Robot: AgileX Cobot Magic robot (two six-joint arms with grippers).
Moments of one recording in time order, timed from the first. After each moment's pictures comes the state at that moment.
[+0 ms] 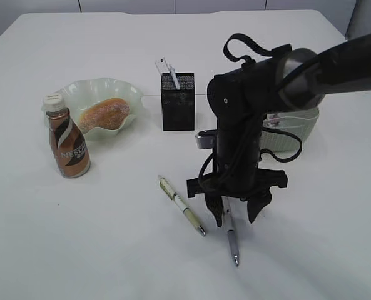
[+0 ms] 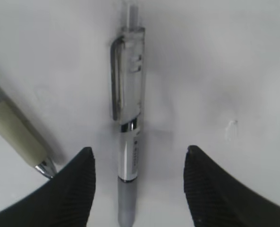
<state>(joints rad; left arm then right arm) -0.45 1.37 -1.81 -0.09 1.27 -0.21 0.53 2.15 -1.49 0.01 1.09 0.48</state>
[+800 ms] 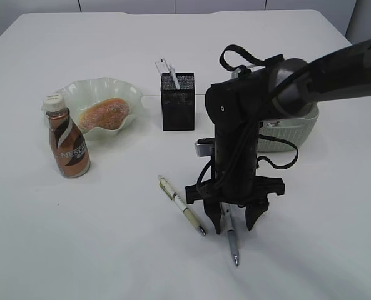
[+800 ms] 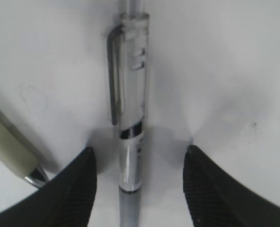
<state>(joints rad) -0.45 1.37 -1.81 -0.05 1.27 -0.21 0.53 2.19 -1.49 0.03 1.09 0.48</state>
